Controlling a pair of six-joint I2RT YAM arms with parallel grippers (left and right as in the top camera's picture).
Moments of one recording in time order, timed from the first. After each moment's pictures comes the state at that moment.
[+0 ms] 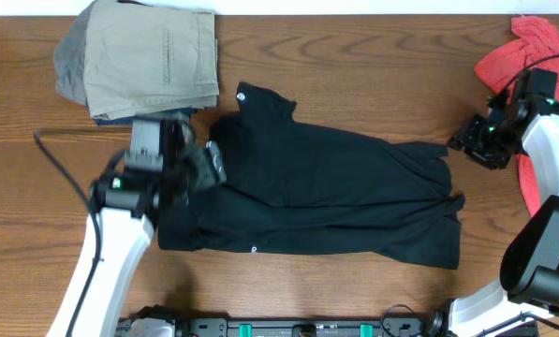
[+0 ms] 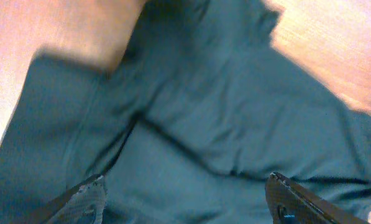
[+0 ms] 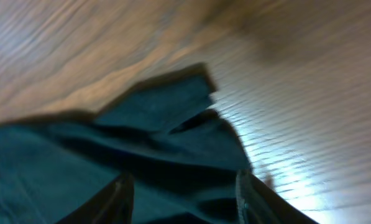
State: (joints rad) left arm -0.16 1.25 1.08 -0.84 0.19 -0.48; right arm -0.28 1.79 1.32 -0.92 -0.26 0.24
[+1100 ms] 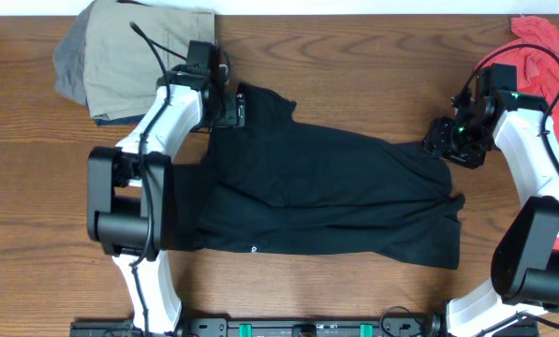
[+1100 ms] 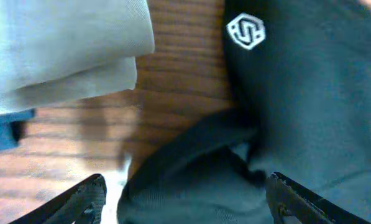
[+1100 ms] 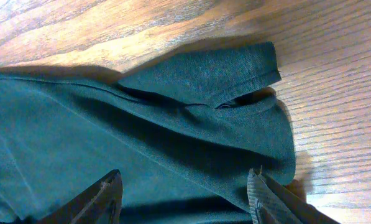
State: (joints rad) left arm -0.16 2.09 1.52 -0.69 0.09 -0.19; right arm -0.15 1.79 1.32 -0.96 -0.22 0.20
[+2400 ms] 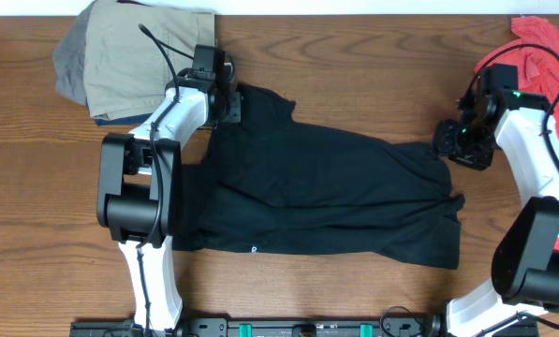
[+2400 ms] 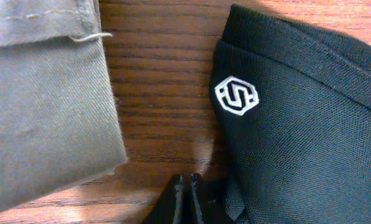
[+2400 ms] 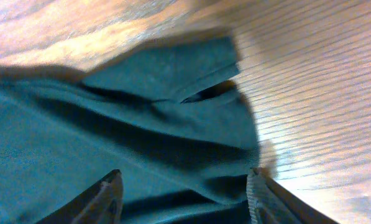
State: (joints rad) left arm -0.16 2.17 1.52 -0.53 0.10 -0.17; right arm -0.16 1.79 1.34 -0.99 -0.11 0.20
